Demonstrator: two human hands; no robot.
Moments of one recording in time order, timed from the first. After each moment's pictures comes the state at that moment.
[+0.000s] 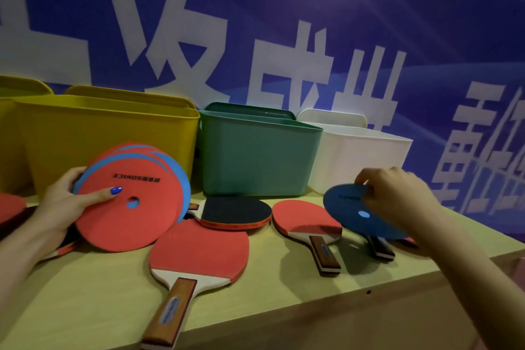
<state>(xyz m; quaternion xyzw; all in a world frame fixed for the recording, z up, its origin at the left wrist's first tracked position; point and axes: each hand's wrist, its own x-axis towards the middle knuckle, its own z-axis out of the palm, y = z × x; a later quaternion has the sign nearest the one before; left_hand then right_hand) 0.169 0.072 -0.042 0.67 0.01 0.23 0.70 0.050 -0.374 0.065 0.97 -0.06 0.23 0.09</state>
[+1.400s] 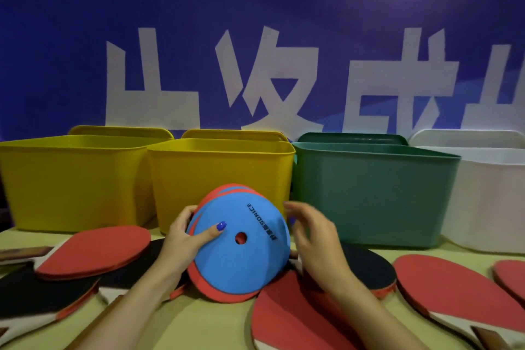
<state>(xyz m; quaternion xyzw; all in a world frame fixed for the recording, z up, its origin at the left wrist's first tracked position) 0.176 0.072 -0.039 0.70 -0.02 0.27 0.66 0.195 -0.151 -0.022 0.80 0.26 0.28 -0.46</state>
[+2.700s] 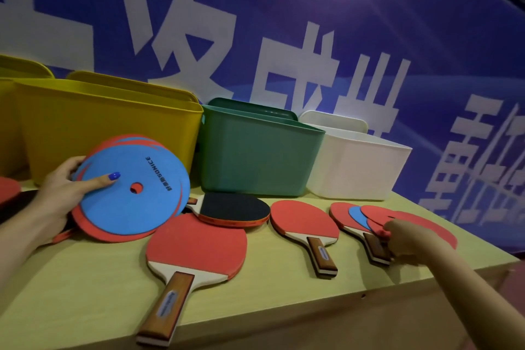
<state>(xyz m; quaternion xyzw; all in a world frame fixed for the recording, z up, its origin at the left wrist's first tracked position) 0.169 0.069 -0.038 0.65 0.03 0.21 0.73 0.098 -0.463 -0.005 0.97 -0.21 -0.02 0.11</state>
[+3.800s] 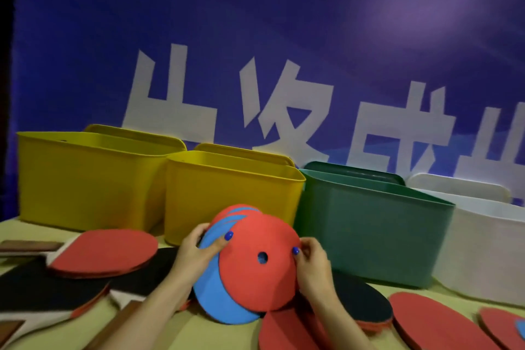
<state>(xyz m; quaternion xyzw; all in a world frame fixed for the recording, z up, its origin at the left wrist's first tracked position) 0.177 0.076 -0.045 0.68 -0.01 0.27 0.68 0.207 -0.132 -0.033 0.81 0.08 0.20 -0.54</state>
